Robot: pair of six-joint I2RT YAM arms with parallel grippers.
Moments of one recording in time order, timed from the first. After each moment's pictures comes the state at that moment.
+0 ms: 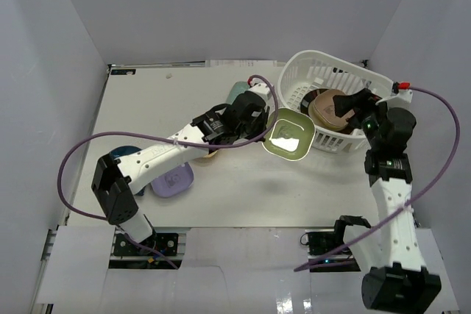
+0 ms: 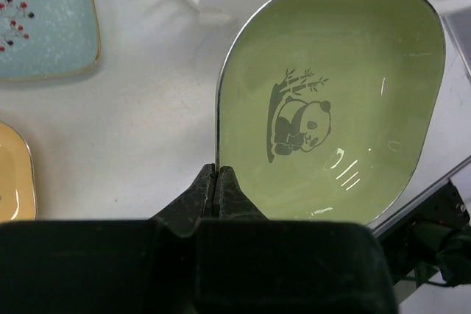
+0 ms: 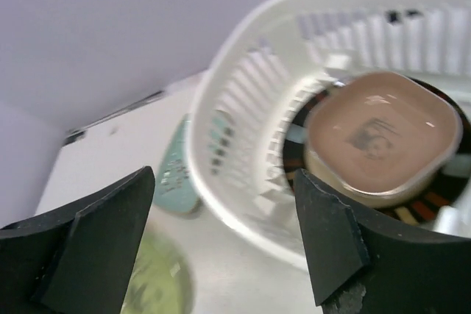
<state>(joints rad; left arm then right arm) -0.96 1.60 1.49 -0.52 -0.20 -0.45 -0.12 0.90 0.81 -0.07 -0.22 0.52</state>
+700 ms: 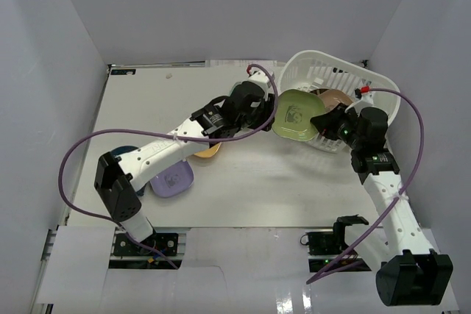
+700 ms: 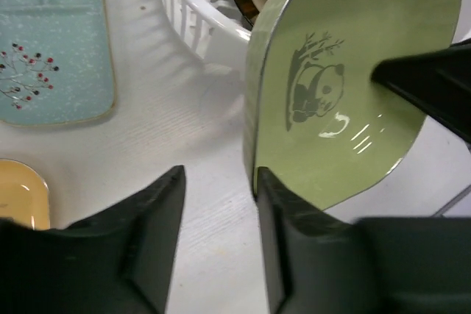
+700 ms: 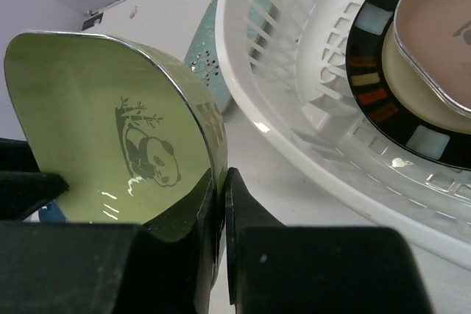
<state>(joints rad) -0.93 1.67 1.62 -0.46 -0.21 -0.41 0.07 0.89 0.73 -0.16 -0.36 0.52</state>
